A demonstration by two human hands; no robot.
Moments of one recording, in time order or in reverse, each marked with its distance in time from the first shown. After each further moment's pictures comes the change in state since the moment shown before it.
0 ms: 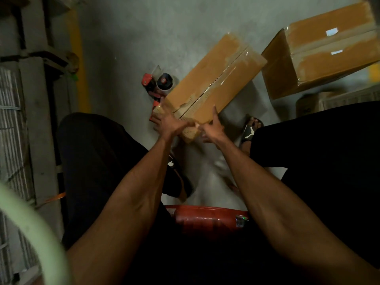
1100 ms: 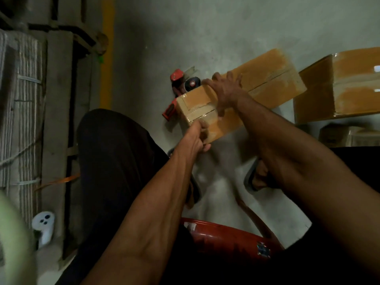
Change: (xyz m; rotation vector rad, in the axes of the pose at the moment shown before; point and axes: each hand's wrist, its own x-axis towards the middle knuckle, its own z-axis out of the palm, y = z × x) left_hand 0.002 0.001 -0.015 -0.974 -0.347 -0.692; right_hand 0.053 -0.178 0.035 -1.613 -0.116 -0.635
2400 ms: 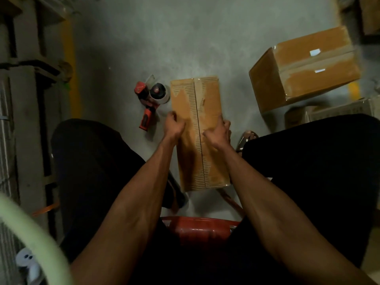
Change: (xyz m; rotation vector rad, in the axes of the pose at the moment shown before) left_hand 0.022 -0.002 0.041 0.567 0.085 0.702; right_hand -0.116 0.014 0.136 1.138 0.273 0.715
